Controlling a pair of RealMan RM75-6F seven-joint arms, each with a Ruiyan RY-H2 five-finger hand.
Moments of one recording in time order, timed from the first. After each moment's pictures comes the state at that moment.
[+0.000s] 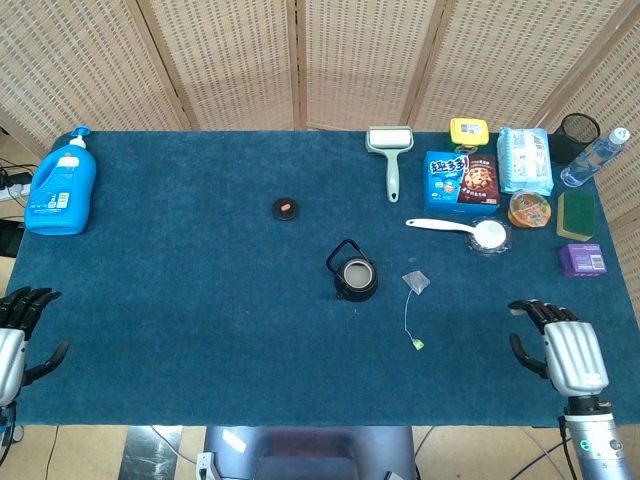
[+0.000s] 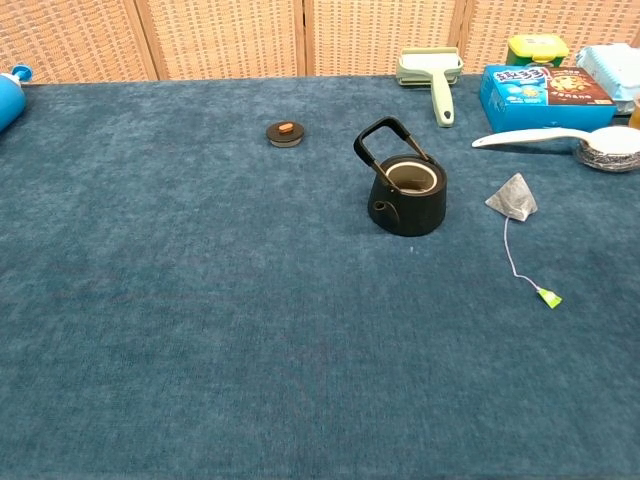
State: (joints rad) left arm -0.04 -1.13 -0.04 -1.67 1.58 1.60 0.08; right arm 0.12 -1.15 0.08 -1.70 -1.57 1.49 -0.04
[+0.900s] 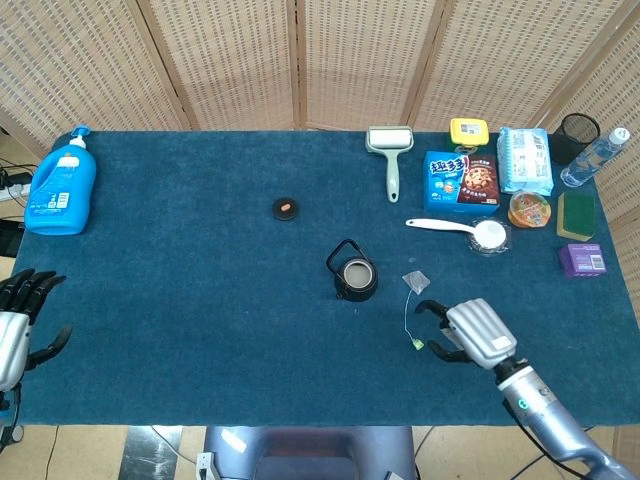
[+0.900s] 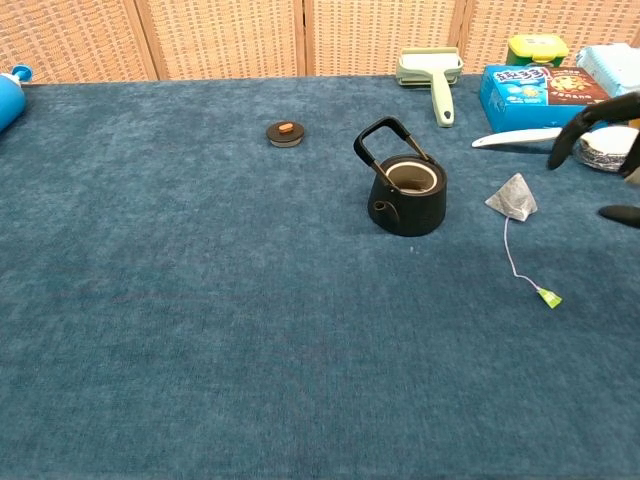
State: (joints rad) left arm -0.09 -1.08 -0.08 -1.72 1.57 1.57 0.13; right arm 0.42 -1.12 0.08 -1.80 -1.57 1.05 0.04
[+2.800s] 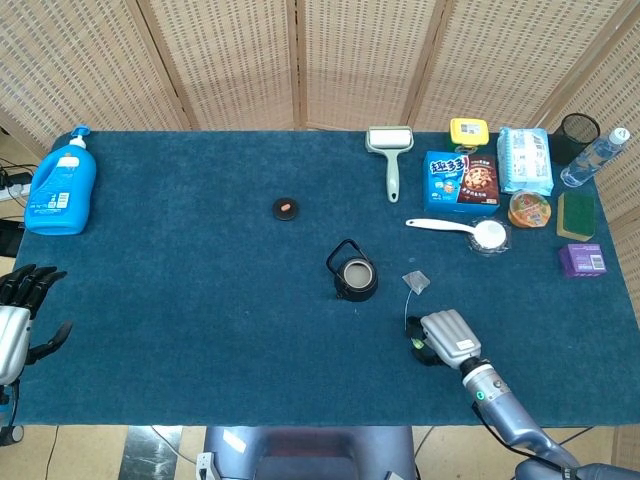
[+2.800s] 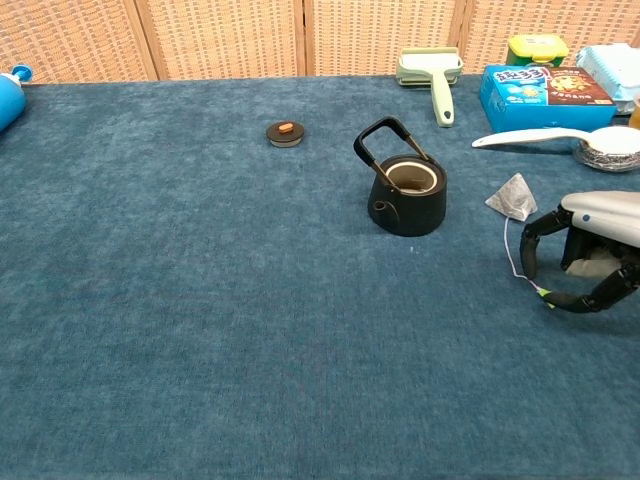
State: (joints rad) left arm -0.11 -1.07 -0.08 -1.73 1.55 1.55 0.13; right arm 0.47 -1.39 0.03 -1.58 -1.36 0.98 -0.15
